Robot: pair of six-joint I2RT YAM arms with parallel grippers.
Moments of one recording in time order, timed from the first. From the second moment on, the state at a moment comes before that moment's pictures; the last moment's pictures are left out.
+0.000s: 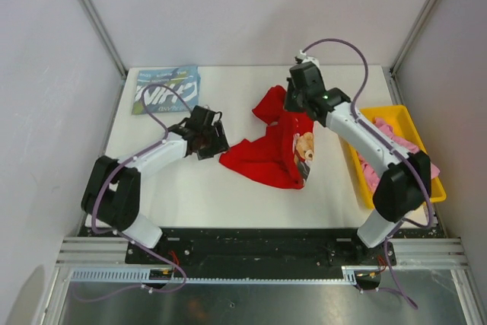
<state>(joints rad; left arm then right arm) -0.45 1.53 0.98 -0.42 0.00 -0.71 0.54 1.69 1.55 -0.54 0.22 0.48</state>
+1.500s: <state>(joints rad) -0.18 1.21 1.11 -0.47 -0.17 -0.64 0.11 1.31 1.36 -0.65 0.06 0.55</state>
